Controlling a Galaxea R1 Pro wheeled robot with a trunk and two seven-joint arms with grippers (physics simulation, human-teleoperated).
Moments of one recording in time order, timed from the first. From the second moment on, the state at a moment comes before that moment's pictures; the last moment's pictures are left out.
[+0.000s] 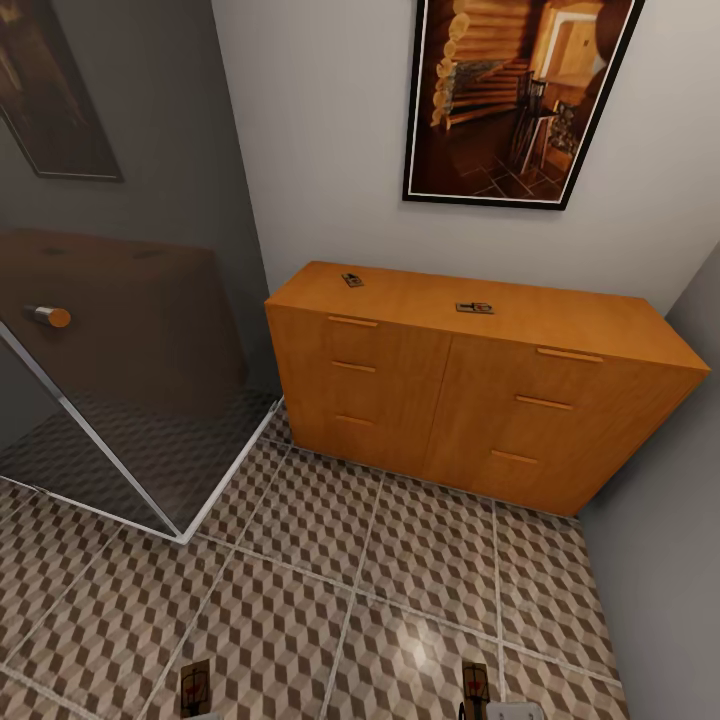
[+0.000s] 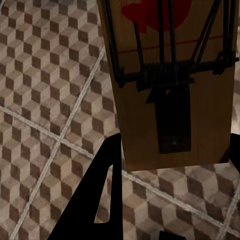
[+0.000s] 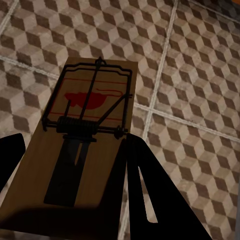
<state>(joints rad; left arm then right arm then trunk) -0.38 0.01 -0.30 0.08 0.32 -0.61 0.25 -0.36 0.08 0.11 -0.02 0.11 -0.59 -0.37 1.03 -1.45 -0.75</state>
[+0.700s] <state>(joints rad) -0.38 0.01 -0.30 0.08 0.32 -0.61 0.25 -0.36 0.08 0.11 -0.02 0.11 -0.59 -0.37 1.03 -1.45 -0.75</state>
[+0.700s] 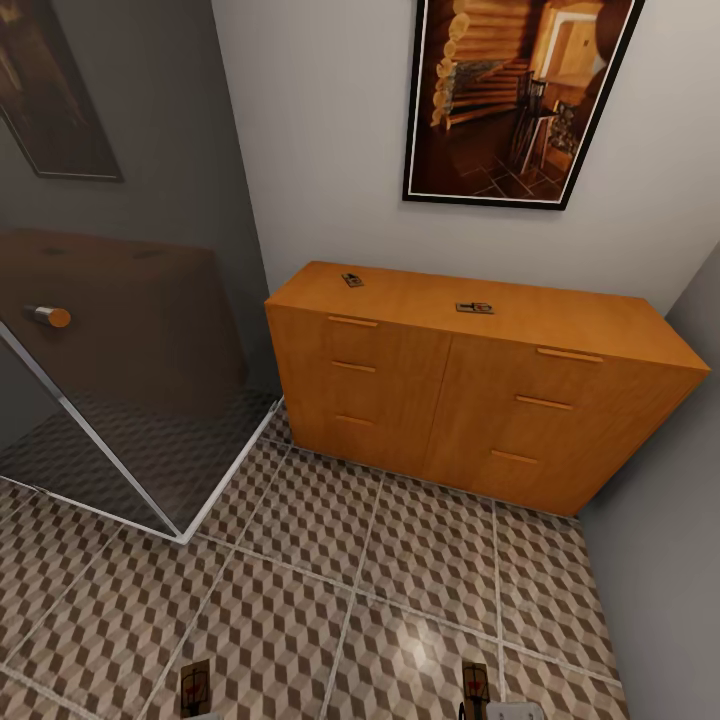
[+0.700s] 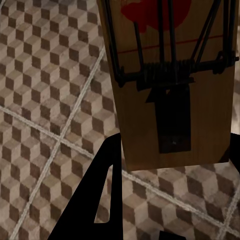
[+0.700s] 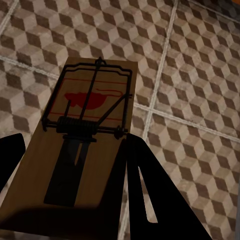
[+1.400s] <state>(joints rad) -0.38 0.01 -0.30 0.08 0.32 -0.61 0.25 -0.36 0.08 0.11 -0.02 0.11 -0.59 -0.37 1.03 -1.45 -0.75</state>
